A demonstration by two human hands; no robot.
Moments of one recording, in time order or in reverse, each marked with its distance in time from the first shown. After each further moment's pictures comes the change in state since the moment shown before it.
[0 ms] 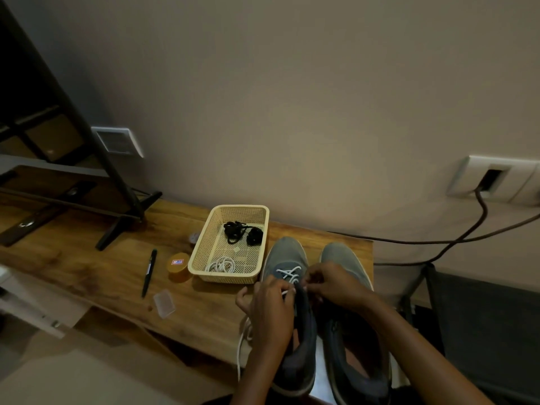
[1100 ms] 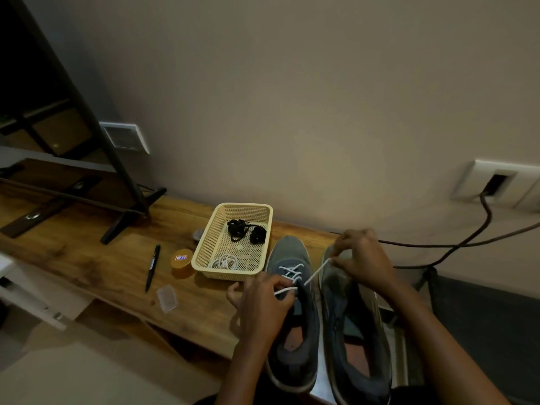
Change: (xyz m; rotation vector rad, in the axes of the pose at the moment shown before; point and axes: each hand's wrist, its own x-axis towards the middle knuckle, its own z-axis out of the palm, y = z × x) left_hand 0.006 -0.008 -0.022 0.087 -0.078 0.018; right_hand -0.004 0.007 -0.041 -0.432 0.419 -0.042
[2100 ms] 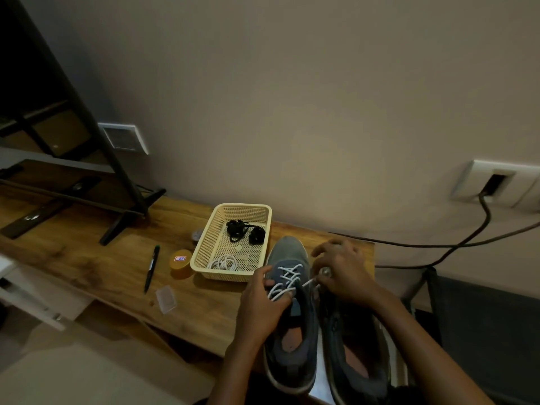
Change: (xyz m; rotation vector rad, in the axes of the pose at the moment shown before) left_hand 0.004 -0.015 0.004 -0.465 -0.196 -0.172; right_hand -0.009 -0.018 0.019 -0.155 -0.148 -0.134
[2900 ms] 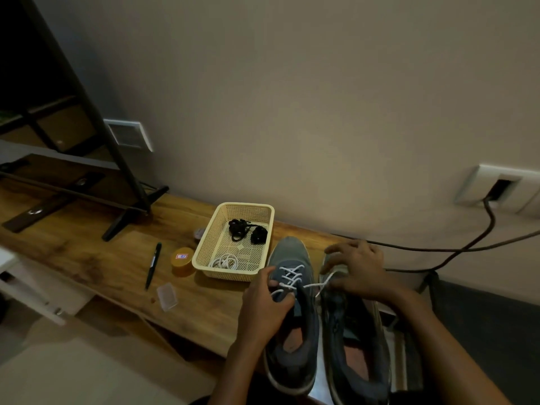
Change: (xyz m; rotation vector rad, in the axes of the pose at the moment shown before) left_hand 0.001 -0.004 0.006 0.021 -0.003 0.013; right_hand -0.004 0.016 -0.017 0.017 -0.118 0.057
